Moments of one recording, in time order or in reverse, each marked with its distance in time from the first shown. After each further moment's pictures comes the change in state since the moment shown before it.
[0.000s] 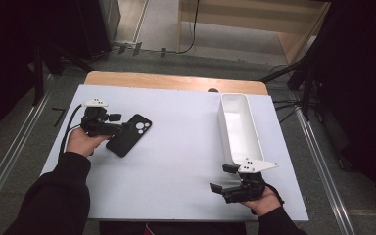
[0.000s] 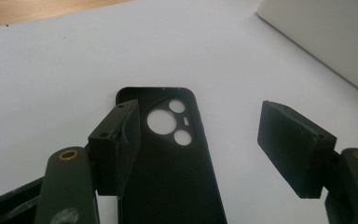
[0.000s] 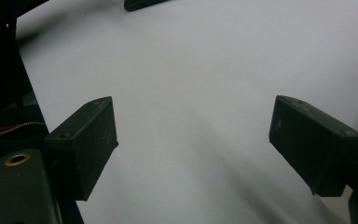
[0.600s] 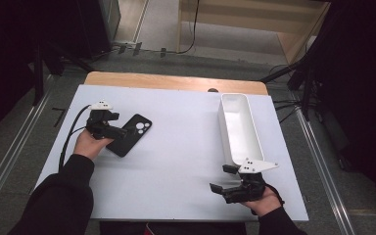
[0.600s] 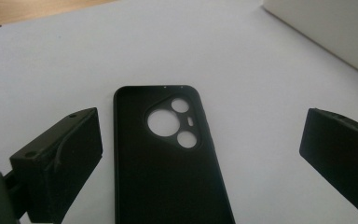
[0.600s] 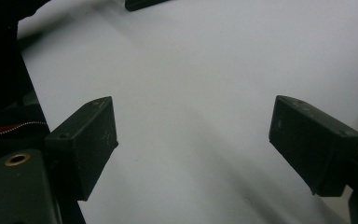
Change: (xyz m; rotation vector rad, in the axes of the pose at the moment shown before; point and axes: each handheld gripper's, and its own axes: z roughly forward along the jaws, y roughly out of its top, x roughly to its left) left arm -0.002 -0.007 0.016 -0.001 0.025 0.032; right arm 0.000 0.000 -0.001 0.005 0.001 -0.003
